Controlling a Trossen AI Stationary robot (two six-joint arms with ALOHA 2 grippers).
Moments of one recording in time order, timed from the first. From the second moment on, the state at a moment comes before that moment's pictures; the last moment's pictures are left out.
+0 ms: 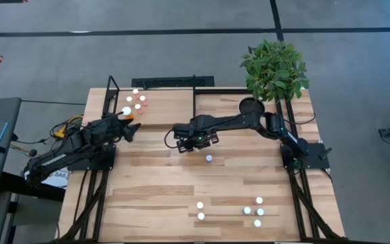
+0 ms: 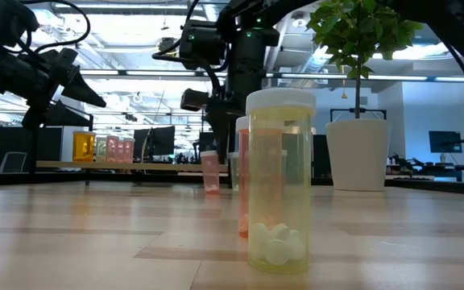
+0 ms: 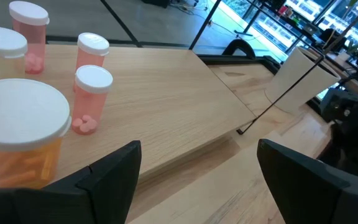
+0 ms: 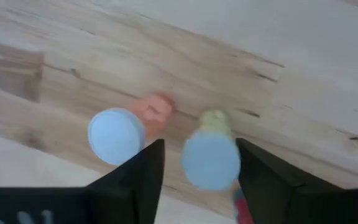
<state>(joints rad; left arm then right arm) 0.44 0.01 0.16 -0.50 -0.22 -0.59 -0.08 2.26 1.93 -1.09 -0.02 1.17</state>
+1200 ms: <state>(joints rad) 0.44 0.01 0.16 -0.50 -0.22 -0.59 0.04 2.23 2.29 -1.57 0.02 1.36</state>
